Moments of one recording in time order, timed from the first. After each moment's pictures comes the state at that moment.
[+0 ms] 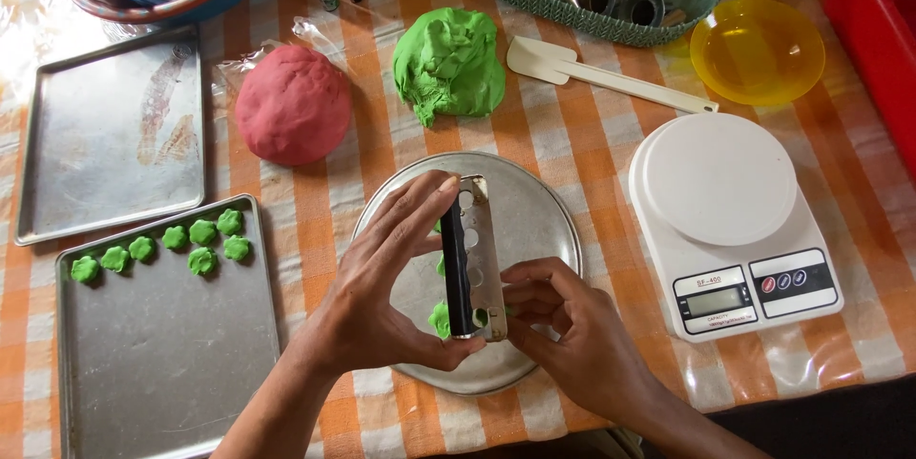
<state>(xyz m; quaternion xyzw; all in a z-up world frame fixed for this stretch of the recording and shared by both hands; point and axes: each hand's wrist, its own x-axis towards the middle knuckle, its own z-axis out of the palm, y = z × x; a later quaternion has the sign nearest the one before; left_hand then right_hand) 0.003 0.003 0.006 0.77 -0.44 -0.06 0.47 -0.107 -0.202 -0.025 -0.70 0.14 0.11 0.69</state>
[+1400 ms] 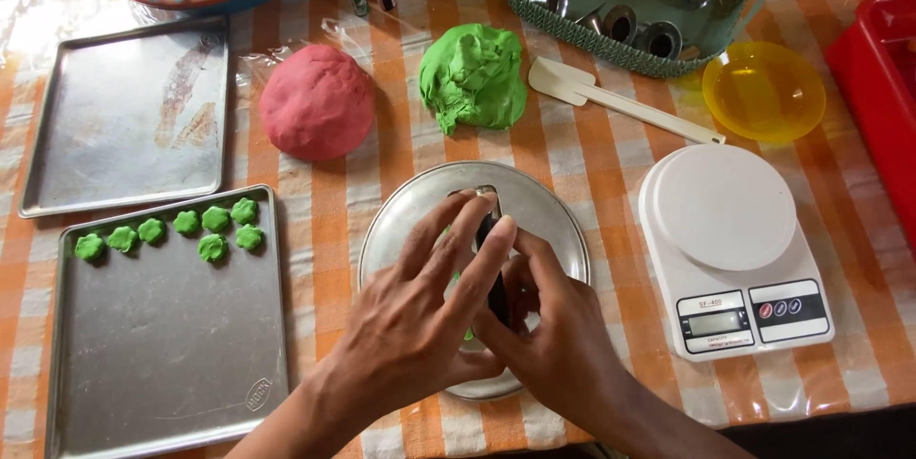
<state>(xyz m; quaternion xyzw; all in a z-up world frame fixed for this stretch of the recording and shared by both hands) -0.023 -0.003 0.015 0.84 -0.49 0.08 0.23 -0.083 -0.172 0.011 -0.84 0.10 0.05 0.53</state>
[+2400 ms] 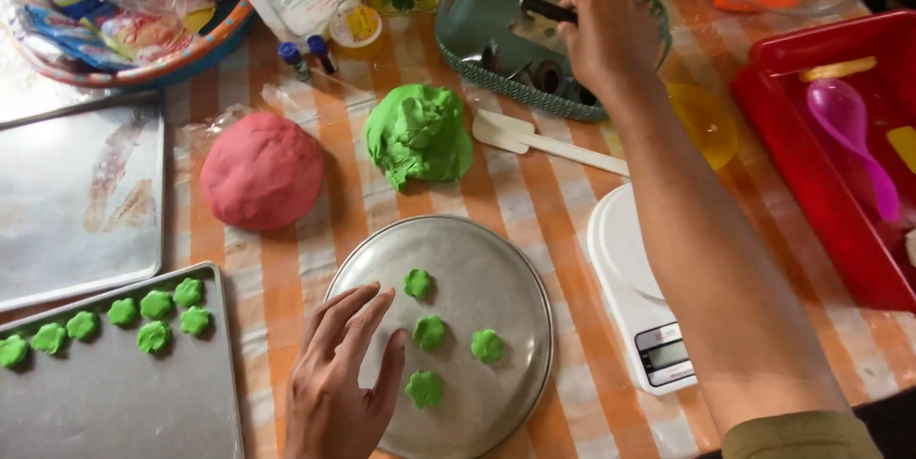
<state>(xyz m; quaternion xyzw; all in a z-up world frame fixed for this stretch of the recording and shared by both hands) -0.022 0.007 -0.034 0.88 -0.27 0.17 0.34 0.190 -0.394 -0.037 -0.97 0.08 -0.22 0.05</state>
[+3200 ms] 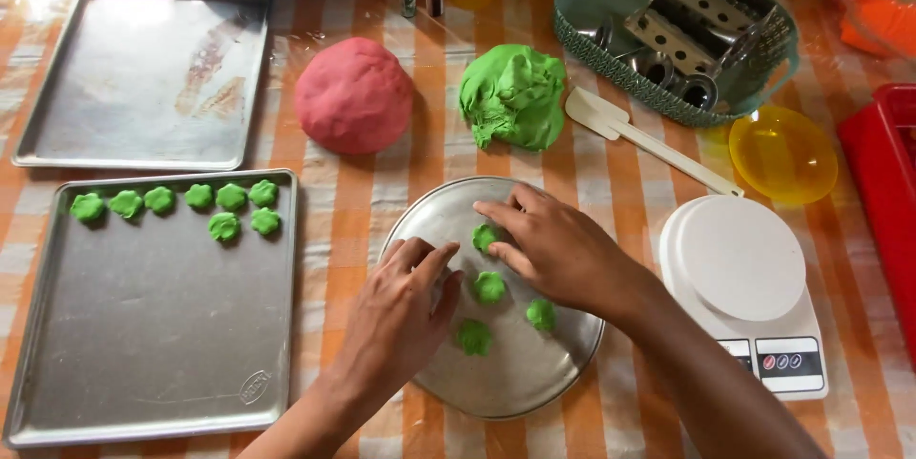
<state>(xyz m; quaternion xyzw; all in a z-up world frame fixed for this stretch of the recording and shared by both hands) -0.019 0.019 -0.055 0.92 -0.23 0.04 0.32 0.022 -0.198 -0.029 -0.95 -0.19 0.14 0.19</state>
